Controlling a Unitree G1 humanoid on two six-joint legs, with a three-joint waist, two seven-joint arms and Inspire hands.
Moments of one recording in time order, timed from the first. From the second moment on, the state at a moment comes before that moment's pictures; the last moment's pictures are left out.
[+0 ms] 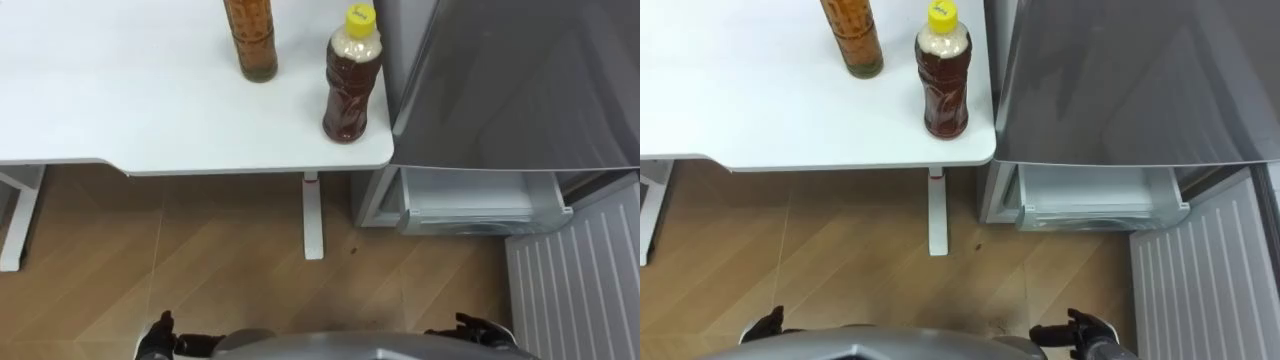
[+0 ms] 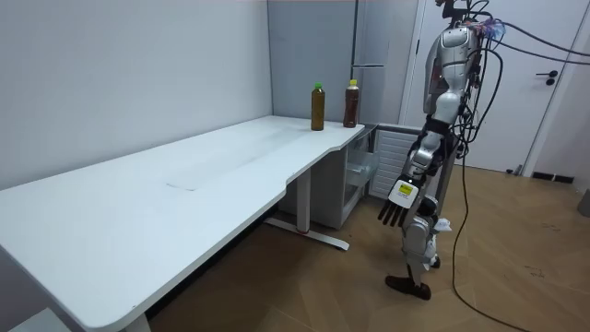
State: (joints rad) left arm 0.17 0.19 0.06 1.14 0.07 -0.03 0.06; right arm 0.06 -0.24 0.09 1.31 0.18 -0.02 0.08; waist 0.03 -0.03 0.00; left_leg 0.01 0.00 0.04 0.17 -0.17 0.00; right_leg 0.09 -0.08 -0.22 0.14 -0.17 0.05
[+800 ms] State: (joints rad) left arm 0.18 0.18 0.11 1.15 0.03 -0.02 0.09; right arm 0.06 -0.23 0.07 1.32 0.15 -0.02 0.07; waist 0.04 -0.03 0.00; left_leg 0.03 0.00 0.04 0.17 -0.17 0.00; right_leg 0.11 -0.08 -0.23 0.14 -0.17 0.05
